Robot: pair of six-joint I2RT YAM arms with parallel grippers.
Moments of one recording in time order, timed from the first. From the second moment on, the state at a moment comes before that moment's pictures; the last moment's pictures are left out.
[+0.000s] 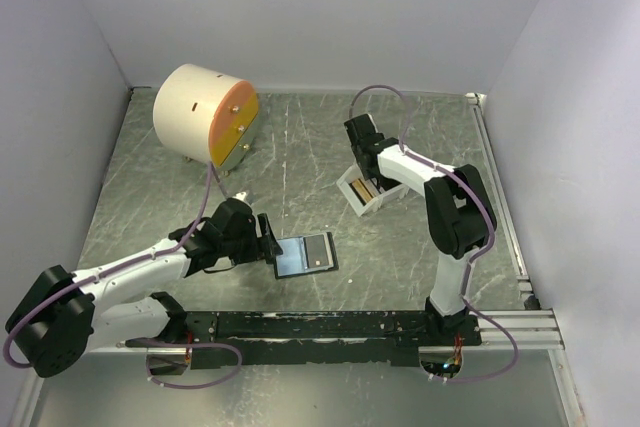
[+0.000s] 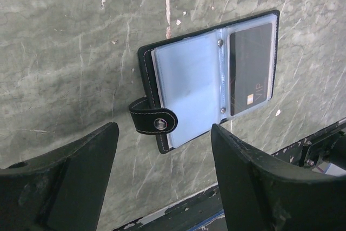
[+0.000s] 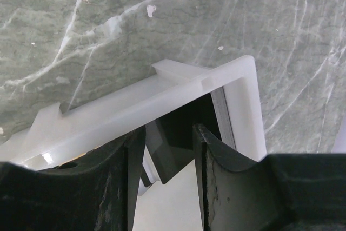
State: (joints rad) left arm -0.74 1.10 0.48 -0.23 0.03 -0.86; right arm 0.44 1.90 1.30 -0.42 0.51 -0.03
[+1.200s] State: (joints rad) left arm -0.74 1.11 0.46 -0.21 0.07 -0.86; right arm 0.45 1.94 1.28 -0.39 0.72 -0.10
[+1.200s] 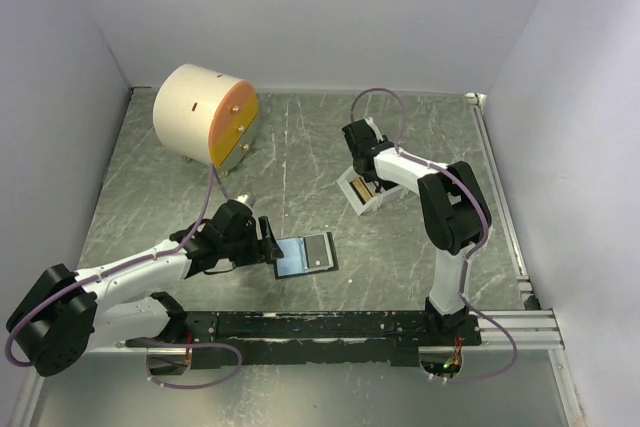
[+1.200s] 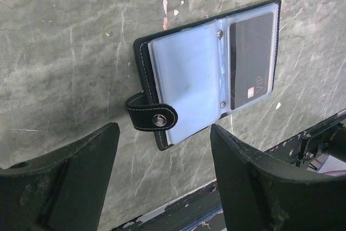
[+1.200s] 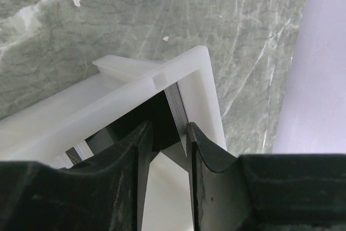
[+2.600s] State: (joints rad) left arm -0.74 1.11 0.45 -0.21 0.08 -0.86; right arm 0.48 1.96 1.28 -0.36 0.89 -0.12
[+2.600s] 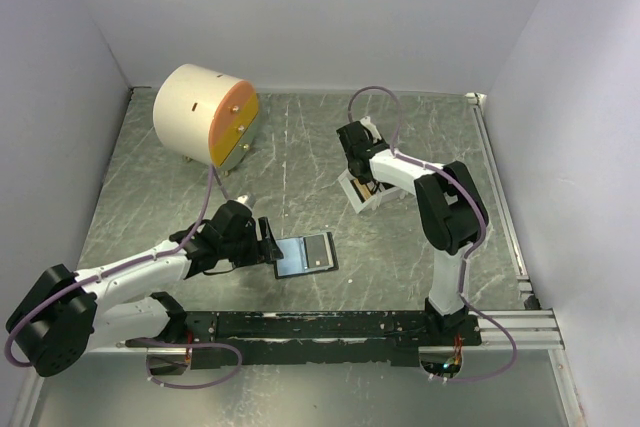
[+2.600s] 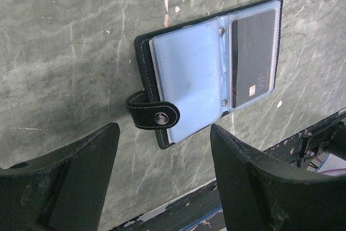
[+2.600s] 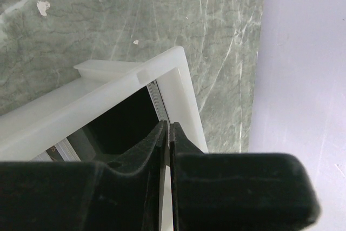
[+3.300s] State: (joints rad) left arm -0.74 1.11 0.45 -0.19 0.09 -0.86; right arm 0.48 1.99 1.28 -0.35 0.88 -0.13
